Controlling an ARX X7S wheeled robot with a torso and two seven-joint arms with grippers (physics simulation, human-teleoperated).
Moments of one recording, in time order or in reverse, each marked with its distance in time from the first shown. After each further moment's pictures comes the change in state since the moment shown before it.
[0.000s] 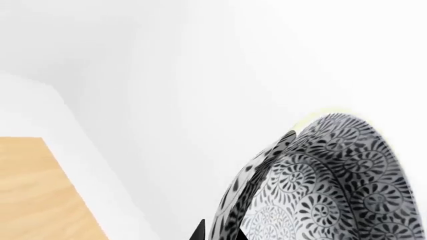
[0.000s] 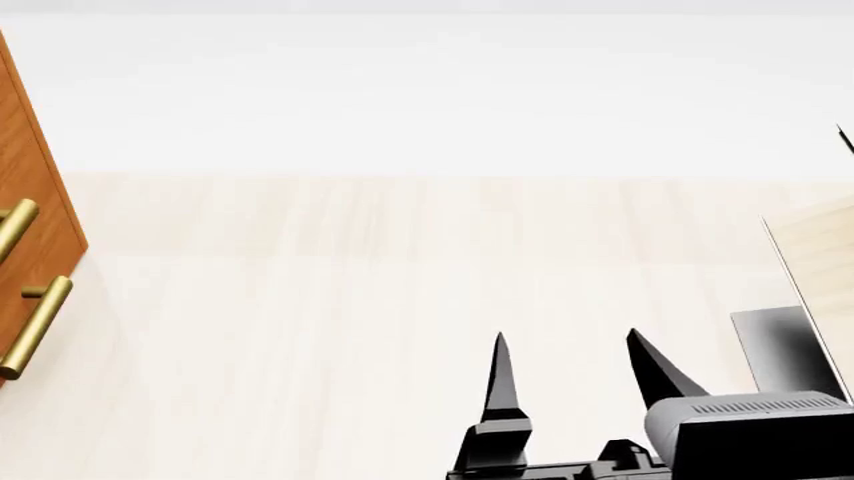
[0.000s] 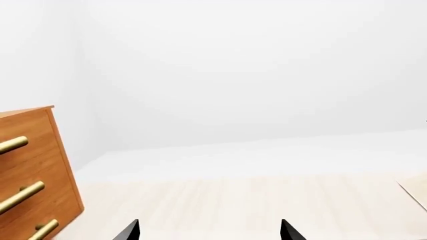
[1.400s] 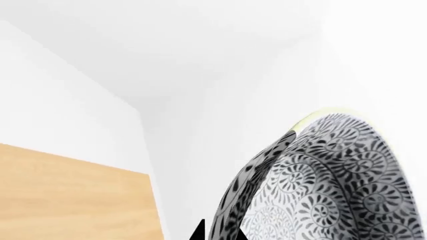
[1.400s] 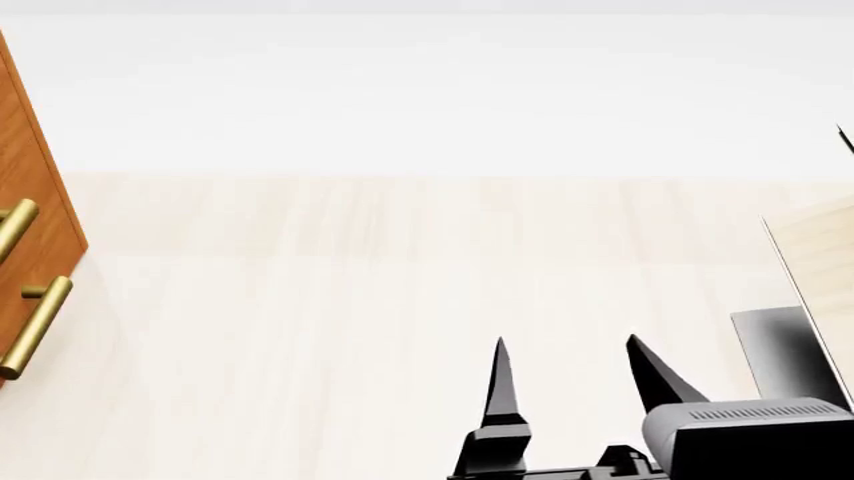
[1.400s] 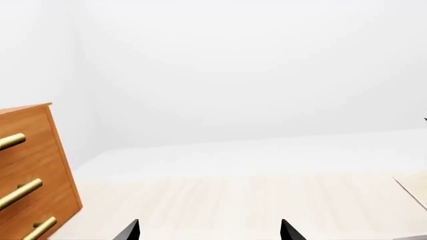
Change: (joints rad) left arm 0.107 -0.109 -0.131 -0.090 0.117 0.184 -0.046; right arm -0.009 0.005 -0.013 0.003 -0.007 -0.014 0.008
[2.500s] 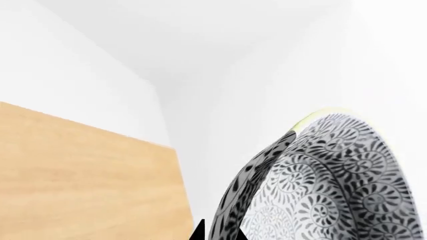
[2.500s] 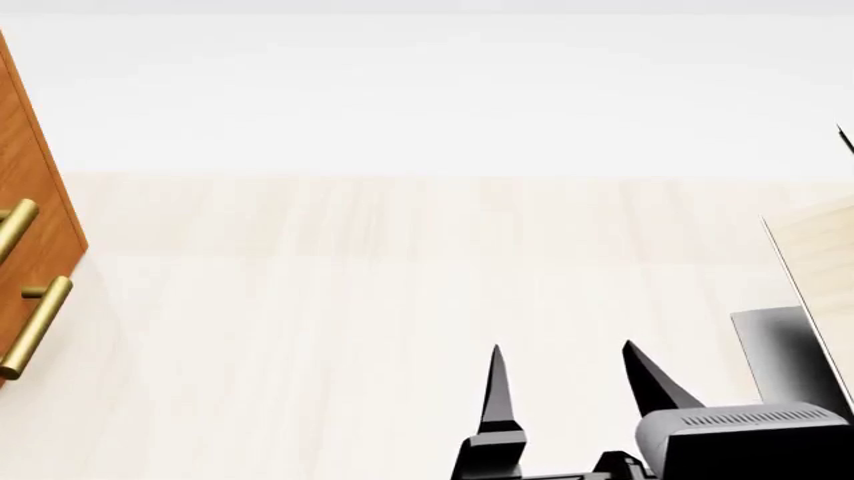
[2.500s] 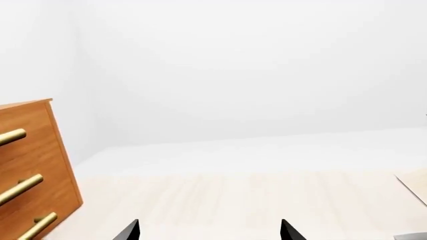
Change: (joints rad) left arm 0.043 0.004 -0.001 -0.182 0.023 0.026 0.121; right arm -0.007 0.004 -0.016 0.002 -0.008 -0.009 0.003
